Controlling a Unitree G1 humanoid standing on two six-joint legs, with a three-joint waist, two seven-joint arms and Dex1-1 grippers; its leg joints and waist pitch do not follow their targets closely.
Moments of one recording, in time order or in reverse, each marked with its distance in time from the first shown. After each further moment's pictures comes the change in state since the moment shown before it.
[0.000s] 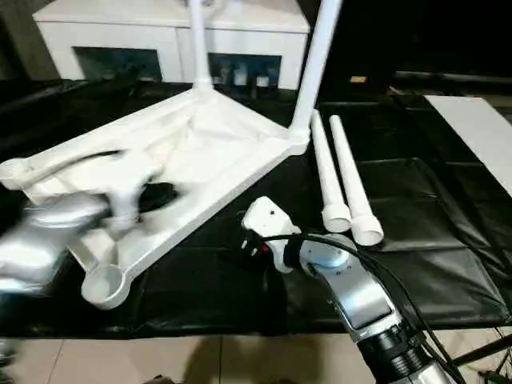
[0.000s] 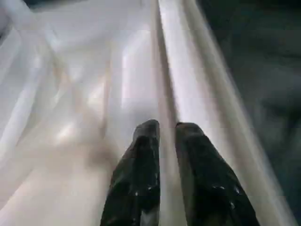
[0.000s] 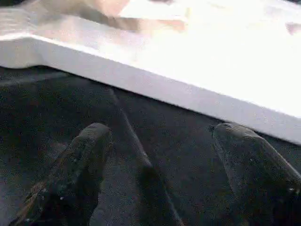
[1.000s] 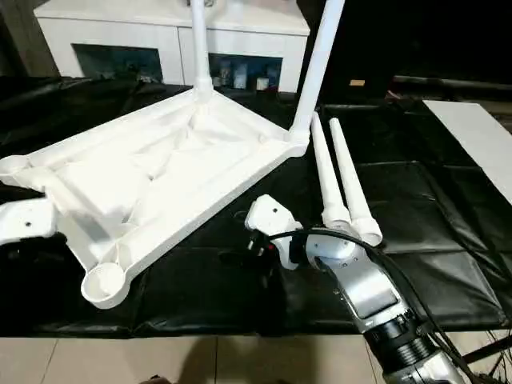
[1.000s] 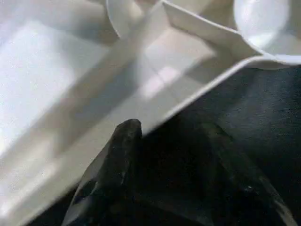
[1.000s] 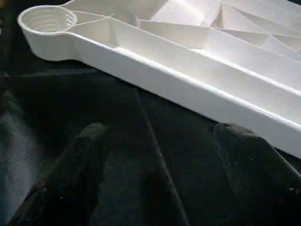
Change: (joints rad) left arm 0.018 0.470 -0.177 0.207 0.220 -0.450 -0.475; right arm -0.033 -0.055 0.011 0.003 0.041 -0.061 0.166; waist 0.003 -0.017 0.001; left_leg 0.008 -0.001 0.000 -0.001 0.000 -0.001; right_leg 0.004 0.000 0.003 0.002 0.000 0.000
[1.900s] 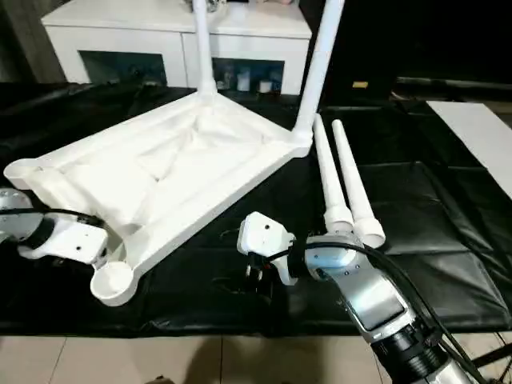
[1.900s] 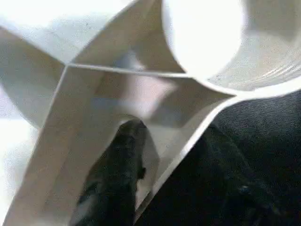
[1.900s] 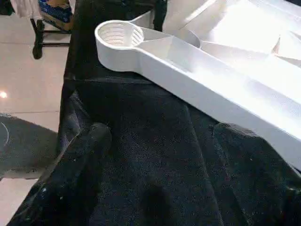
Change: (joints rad) left arm -0.210 -0.201 -0.214 0.343 0.193 -0.421 -0.051; right arm 0.033 -0.053 0.049 -0.134 0.017 0.025 0.108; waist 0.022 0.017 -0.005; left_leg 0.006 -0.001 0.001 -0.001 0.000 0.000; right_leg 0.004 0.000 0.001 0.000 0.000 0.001
